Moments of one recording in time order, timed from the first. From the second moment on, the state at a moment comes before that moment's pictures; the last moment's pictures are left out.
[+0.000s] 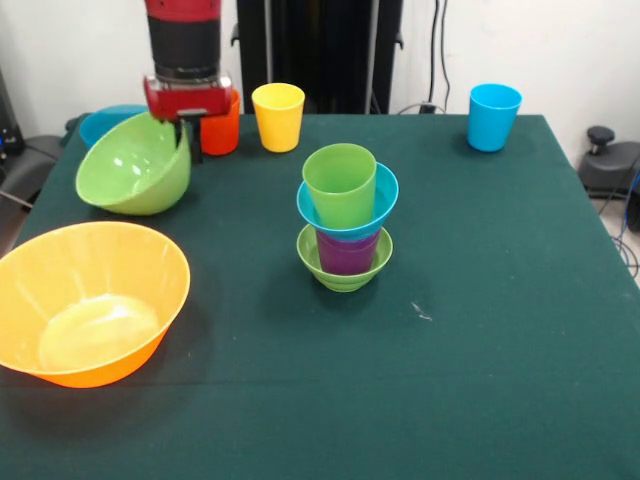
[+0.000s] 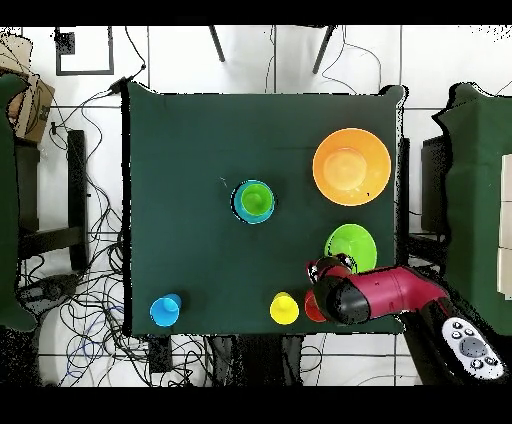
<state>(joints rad) -0.89 -0.68 0.37 1.95 -0.94 0.27 1.70</state>
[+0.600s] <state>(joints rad) -0.93 -0.90 0.46 1.99 -0.72 0.44 1.70</state>
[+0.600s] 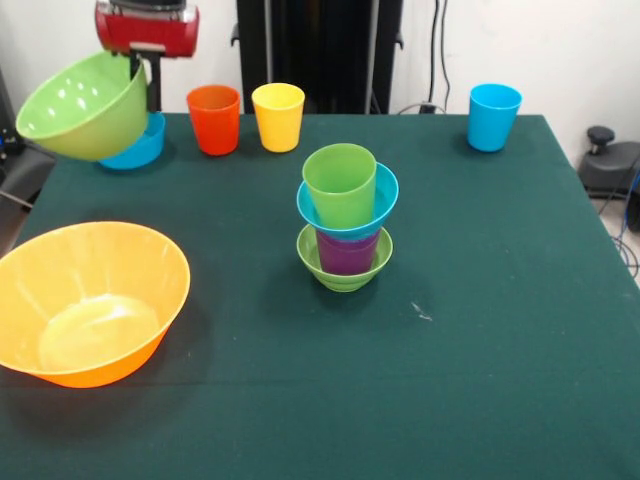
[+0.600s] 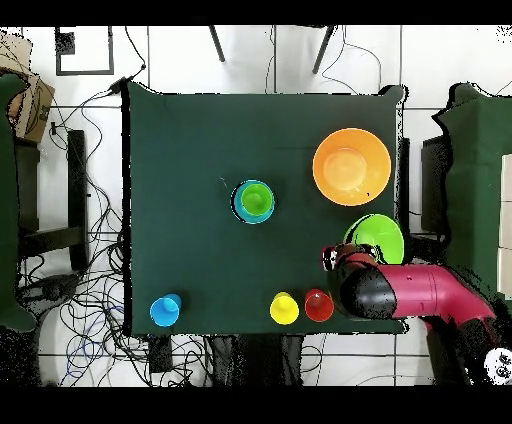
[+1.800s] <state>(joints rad) -0.70 -1.29 0.51 2.07 -0.45 0.73 1.70</state>
